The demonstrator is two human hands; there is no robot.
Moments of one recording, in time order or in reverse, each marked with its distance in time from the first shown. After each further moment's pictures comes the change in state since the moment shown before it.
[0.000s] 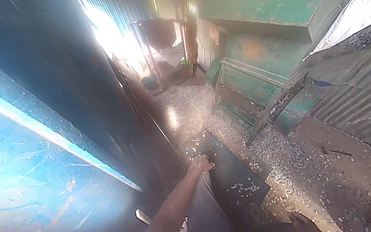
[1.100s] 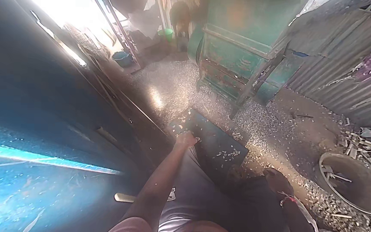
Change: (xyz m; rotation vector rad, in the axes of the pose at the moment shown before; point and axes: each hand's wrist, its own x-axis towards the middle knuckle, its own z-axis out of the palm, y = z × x) left_hand 0.005 0.000 0.005 0.001 -0.011 -0.002; right_hand 0.004 -0.002 0.001 -0.009 0.031 0.052
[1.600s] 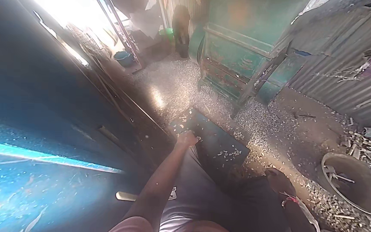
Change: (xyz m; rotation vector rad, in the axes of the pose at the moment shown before) left_hand -0.002 0.000 -0.001 0.014 0.002 0.006; right_hand 0.000 0.001 0.002 0.010 0.017 -0.003
